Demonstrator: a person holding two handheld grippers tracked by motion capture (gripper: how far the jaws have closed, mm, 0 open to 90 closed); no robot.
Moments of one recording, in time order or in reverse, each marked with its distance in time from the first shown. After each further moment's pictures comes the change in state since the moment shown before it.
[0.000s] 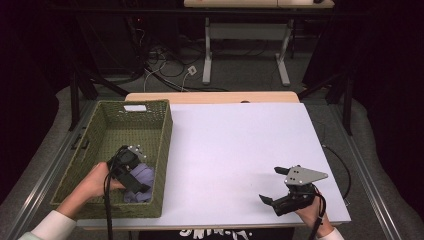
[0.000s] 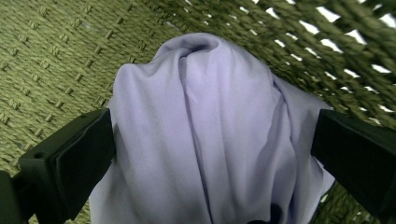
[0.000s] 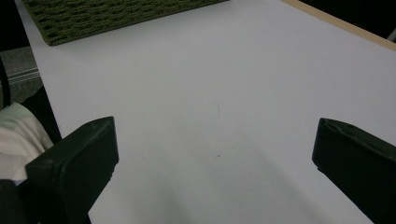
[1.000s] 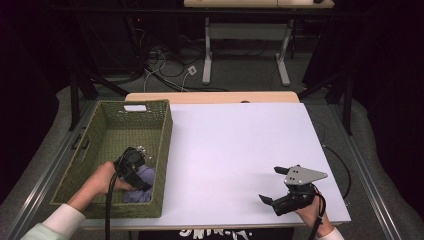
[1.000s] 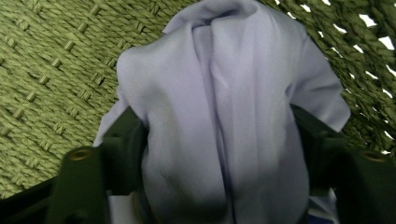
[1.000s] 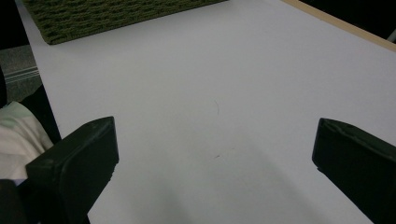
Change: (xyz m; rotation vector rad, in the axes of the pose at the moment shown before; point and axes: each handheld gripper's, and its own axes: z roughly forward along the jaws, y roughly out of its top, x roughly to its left) left arm 0.012 0.005 0.026 0.121 0.014 -0.076; right arm 0.000 0.001 0.000 0.003 0.000 -0.004
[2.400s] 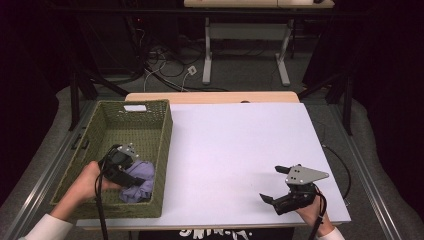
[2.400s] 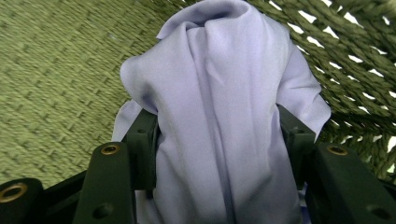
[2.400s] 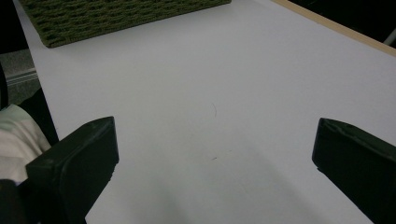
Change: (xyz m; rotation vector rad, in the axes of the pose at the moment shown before) left arm -0.012 -0.025 -0.046 -0.208 0.037 0.099; right arm -0.002 0.000 -0.001 -0.014 -0.003 0.000
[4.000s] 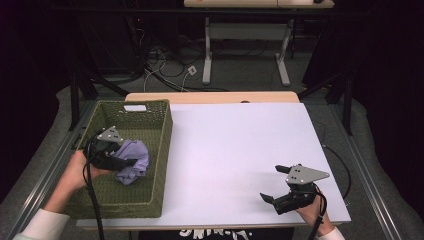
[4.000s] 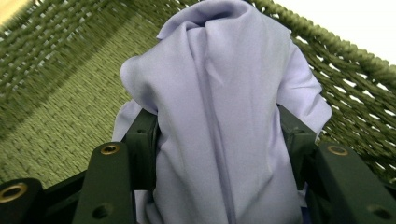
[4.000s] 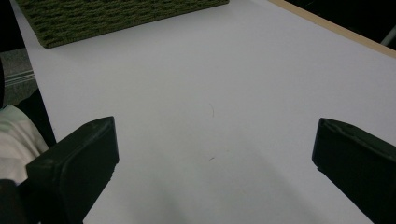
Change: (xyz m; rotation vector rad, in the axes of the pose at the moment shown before) left arm 0.024 -0.002 -0.036 -0.209 0.147 -0.018; right arm -0.001 0.000 0.000 -0.003 -0.007 -0.001
